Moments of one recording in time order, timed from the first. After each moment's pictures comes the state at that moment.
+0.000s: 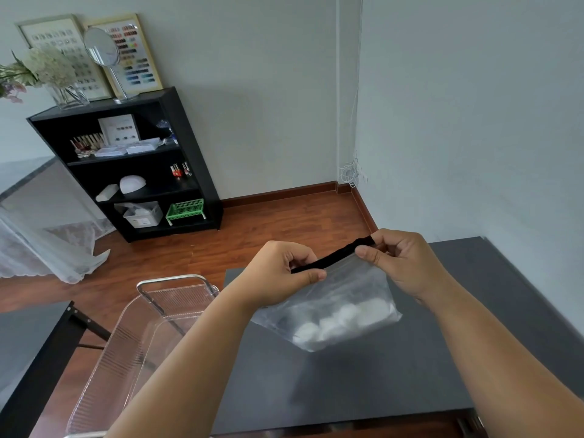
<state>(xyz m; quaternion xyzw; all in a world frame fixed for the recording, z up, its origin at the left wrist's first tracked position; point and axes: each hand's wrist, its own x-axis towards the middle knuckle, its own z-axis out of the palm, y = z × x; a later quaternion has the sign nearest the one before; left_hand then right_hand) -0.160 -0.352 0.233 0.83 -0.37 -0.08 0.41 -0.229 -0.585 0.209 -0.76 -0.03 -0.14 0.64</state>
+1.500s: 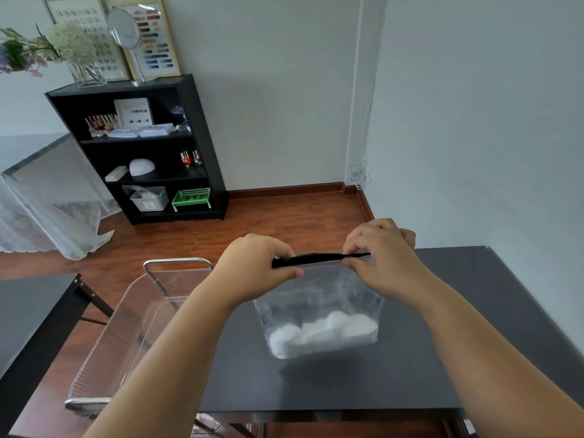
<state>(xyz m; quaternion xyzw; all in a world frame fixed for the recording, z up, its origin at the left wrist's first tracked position) -0.173 -0.307 0.242 0.93 -0.30 0.02 0.20 -0.229 -0.548 0.225 -0.95 -0.06 -0.15 0.25</state>
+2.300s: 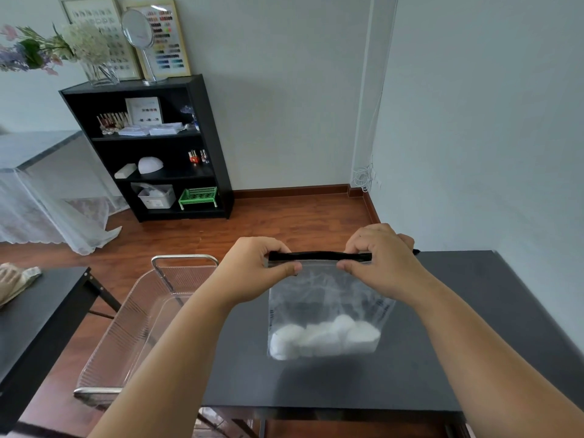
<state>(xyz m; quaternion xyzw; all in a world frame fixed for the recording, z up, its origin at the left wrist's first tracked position) -0.182 -0.290 0.231 0.89 -0.25 -0.02 0.39 -0.229 -0.537 0.229 -0.95 -0.07 -0.12 0.29</state>
